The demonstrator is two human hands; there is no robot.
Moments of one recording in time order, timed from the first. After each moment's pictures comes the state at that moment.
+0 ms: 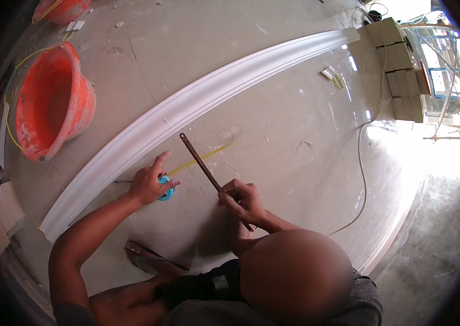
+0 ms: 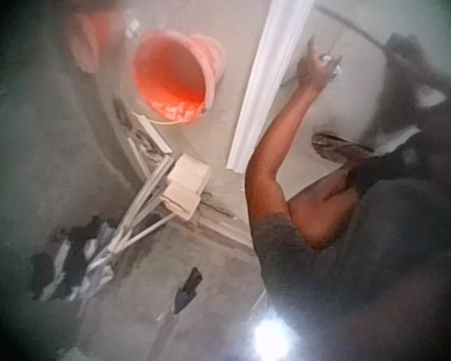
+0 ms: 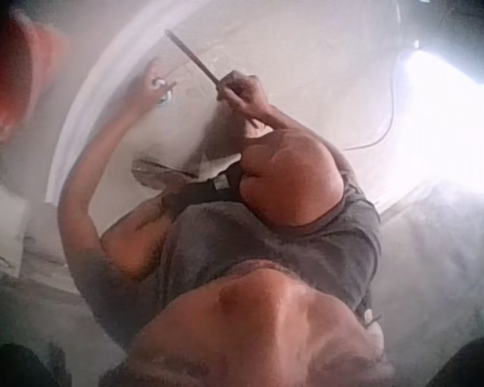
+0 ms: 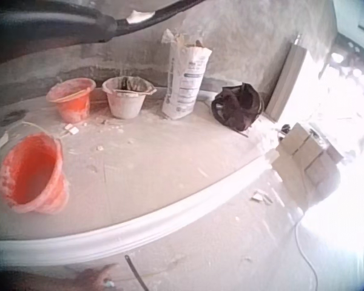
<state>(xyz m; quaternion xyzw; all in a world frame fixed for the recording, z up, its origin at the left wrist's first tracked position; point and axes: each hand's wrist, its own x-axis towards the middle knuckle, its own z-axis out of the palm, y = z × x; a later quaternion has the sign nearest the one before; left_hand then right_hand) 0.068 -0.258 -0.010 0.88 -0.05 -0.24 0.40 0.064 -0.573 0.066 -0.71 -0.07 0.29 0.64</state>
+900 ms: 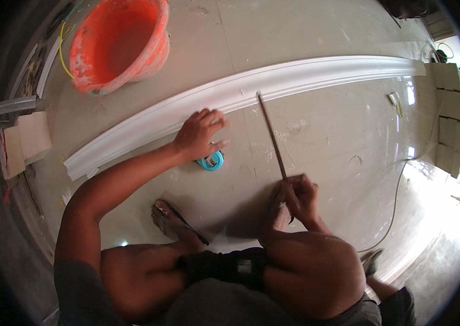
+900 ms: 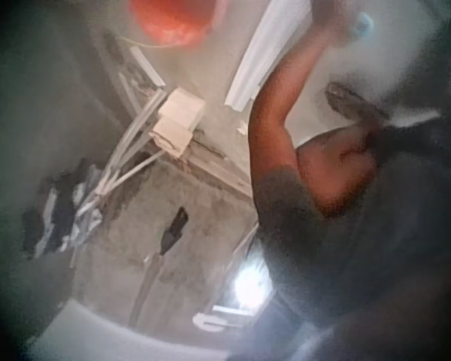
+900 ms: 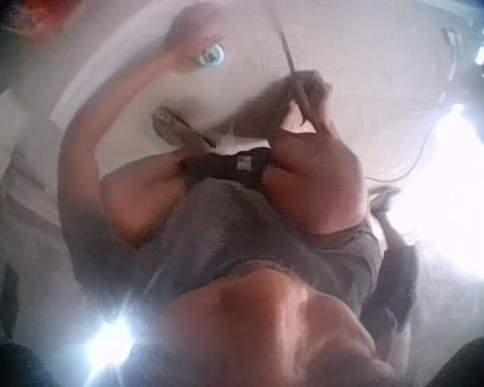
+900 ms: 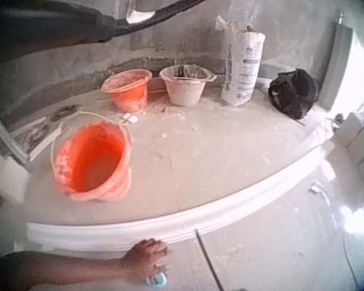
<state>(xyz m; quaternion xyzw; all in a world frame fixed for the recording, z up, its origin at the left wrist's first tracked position) 0.077 -0.226 -0.003 0.94 -0.17 -0.05 0.29 0.047 -0.587 0.056 -0.79 -0.03 0.26 0.56</state>
